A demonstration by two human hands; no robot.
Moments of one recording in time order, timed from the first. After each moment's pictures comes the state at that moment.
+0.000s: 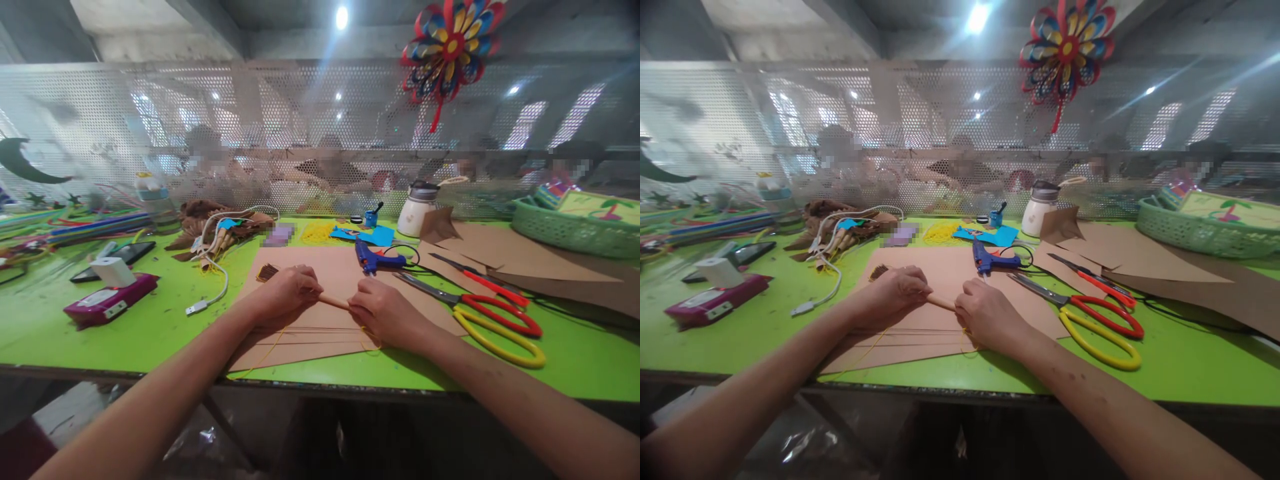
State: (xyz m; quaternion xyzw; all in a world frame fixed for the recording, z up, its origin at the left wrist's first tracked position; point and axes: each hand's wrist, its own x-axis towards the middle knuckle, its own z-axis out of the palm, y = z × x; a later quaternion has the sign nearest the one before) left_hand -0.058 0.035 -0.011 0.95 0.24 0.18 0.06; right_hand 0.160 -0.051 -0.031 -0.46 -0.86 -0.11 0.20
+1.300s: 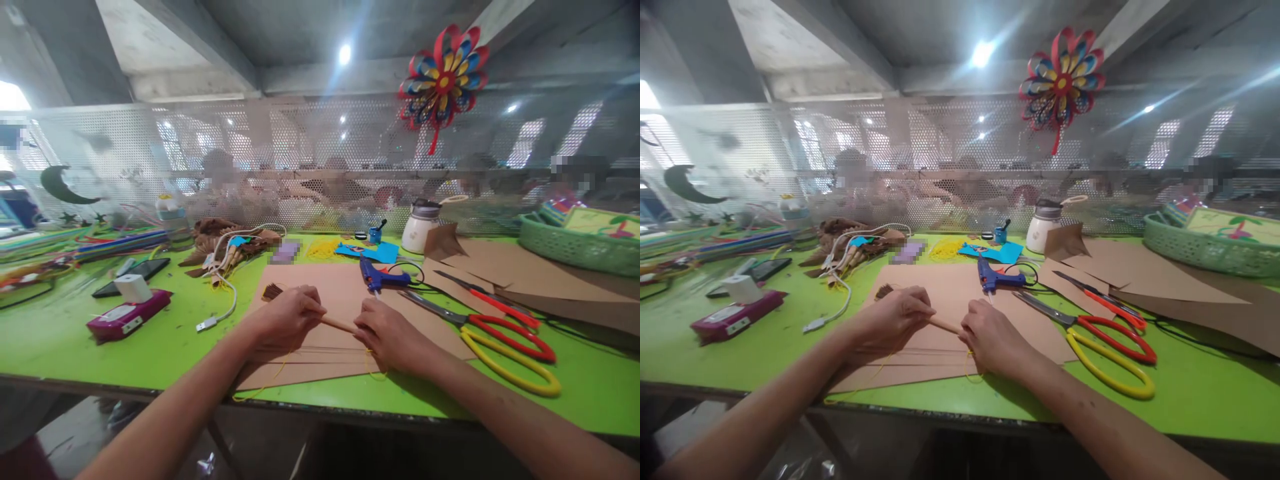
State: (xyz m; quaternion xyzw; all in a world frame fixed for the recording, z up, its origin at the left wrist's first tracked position) left_hand -0.066 0.022 -0.002 0.94 0.28 0.17 0.09; right_hand 0.153 -0.054 -0.032 -0.49 -0.84 -0.03 0.21
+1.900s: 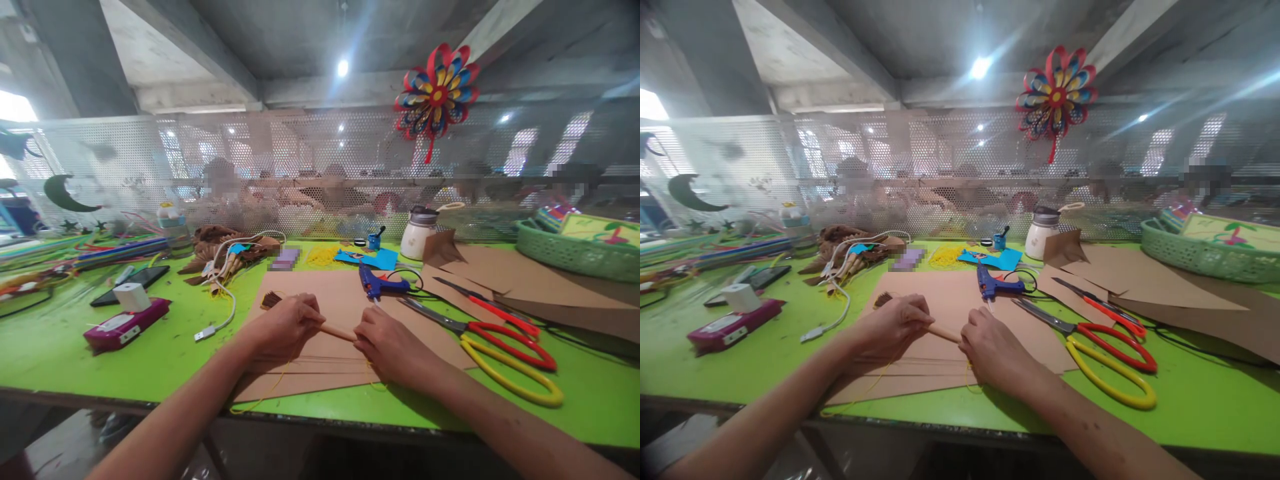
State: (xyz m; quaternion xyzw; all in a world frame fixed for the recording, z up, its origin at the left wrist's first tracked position) left_hand -0.069 0.023 -0.005 0.94 0.28 0.16 0.09; right_hand 0.153 -0.058 -0.031 -0.49 -0.85 -0.06 0.18
